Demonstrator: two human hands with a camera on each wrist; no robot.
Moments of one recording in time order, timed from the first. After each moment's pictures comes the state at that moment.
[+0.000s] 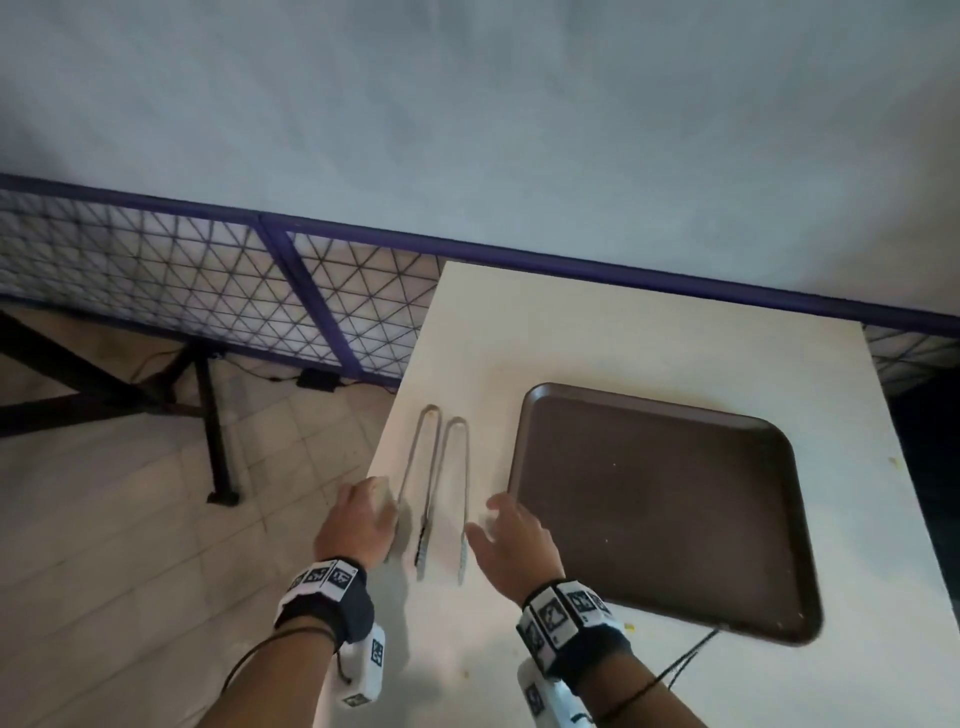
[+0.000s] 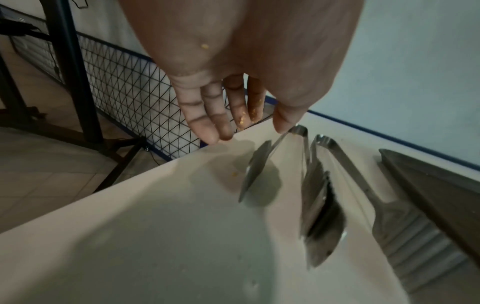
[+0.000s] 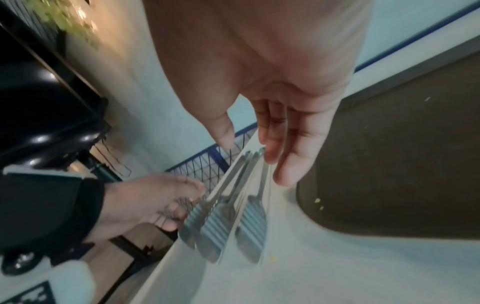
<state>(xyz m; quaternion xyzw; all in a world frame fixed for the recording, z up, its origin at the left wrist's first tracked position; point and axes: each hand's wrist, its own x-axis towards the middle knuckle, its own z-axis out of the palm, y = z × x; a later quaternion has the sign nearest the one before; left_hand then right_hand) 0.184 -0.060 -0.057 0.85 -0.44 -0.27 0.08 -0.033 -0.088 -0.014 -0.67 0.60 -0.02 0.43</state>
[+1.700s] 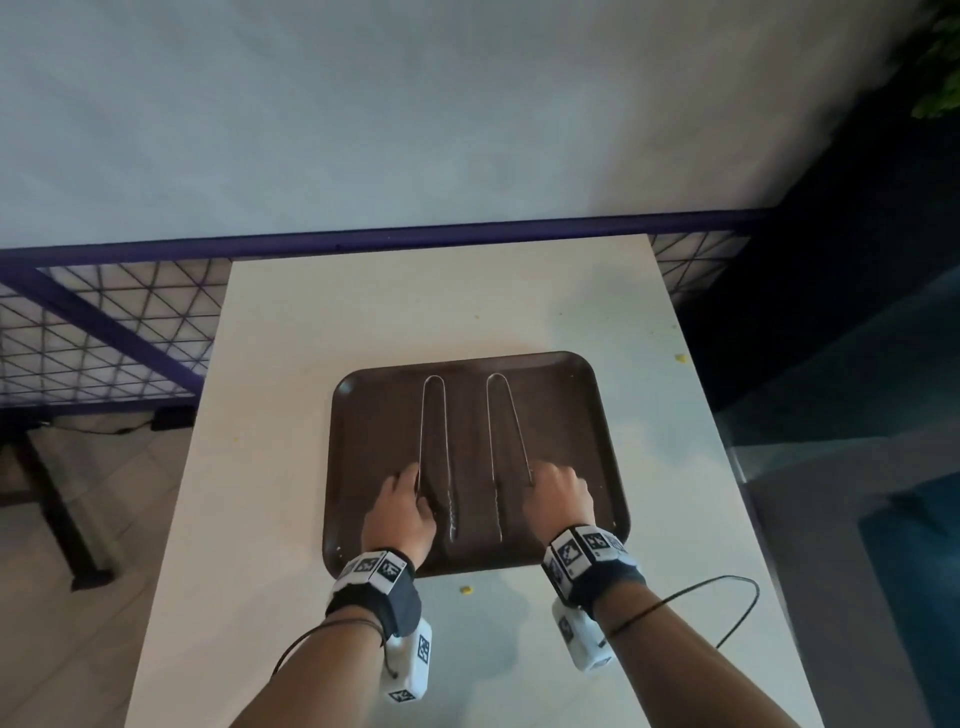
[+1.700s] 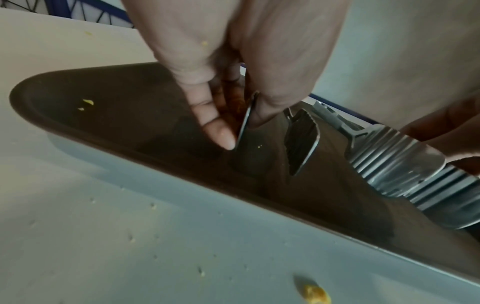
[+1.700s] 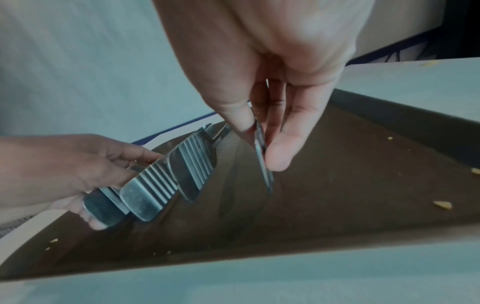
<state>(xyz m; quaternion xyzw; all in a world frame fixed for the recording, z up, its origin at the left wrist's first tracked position) -0.080 -0.122 -0.062 0.76 -0.57 -0.31 0.02 -0.276 -0.132 -0.029 -0.57 0.76 0.00 0.32</state>
